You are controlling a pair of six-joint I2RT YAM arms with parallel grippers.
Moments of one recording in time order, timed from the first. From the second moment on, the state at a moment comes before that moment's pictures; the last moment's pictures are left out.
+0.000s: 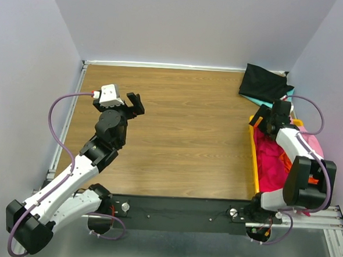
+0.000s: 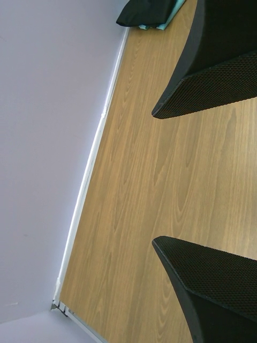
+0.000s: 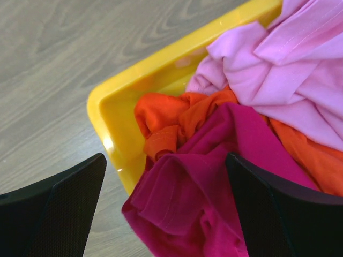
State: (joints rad) left arm -0.58 0.85 0.72 0.14 -0.65 -0.29; right arm -0.12 1.42 0.86 -0.24 0.13 0.37
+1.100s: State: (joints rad) left arm -0.58 0.87 0.72 0.16 -0.66 -0.28; right arm -0.13 1.36 1.13 -0.34 0.08 0.37
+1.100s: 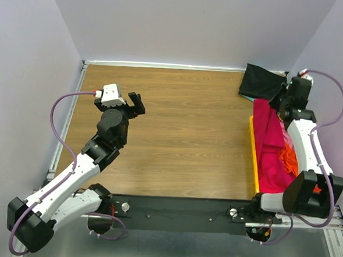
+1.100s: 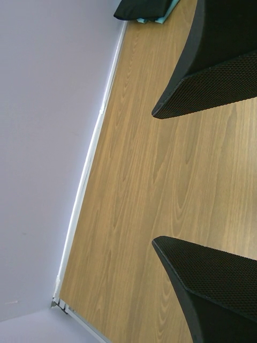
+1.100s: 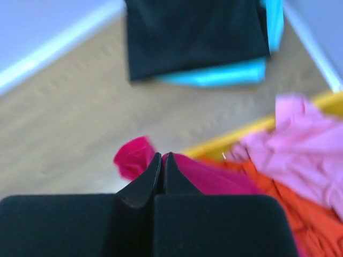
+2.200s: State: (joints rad) left arm -0.58 0.94 0.72 0.15 -0.73 -0.24; right arm -0.13 1.72 2.45 -0.42 -0.53 0.45
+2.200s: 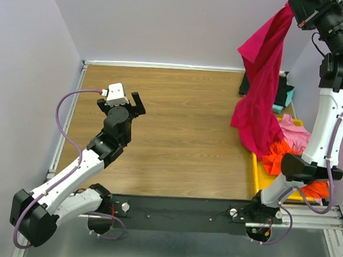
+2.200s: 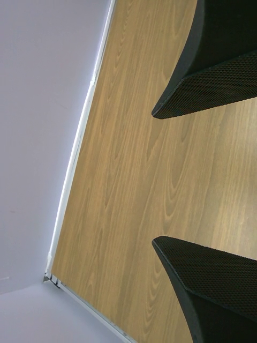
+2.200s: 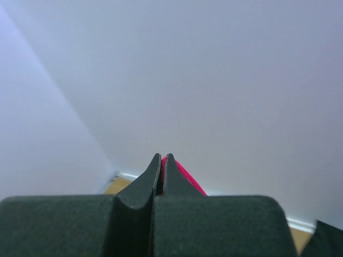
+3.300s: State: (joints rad) left arm -0.59 1.01 0.72 0.19 -0.60 -0.26; right arm 0.32 2.00 2.46 0.19 -0.65 0.69
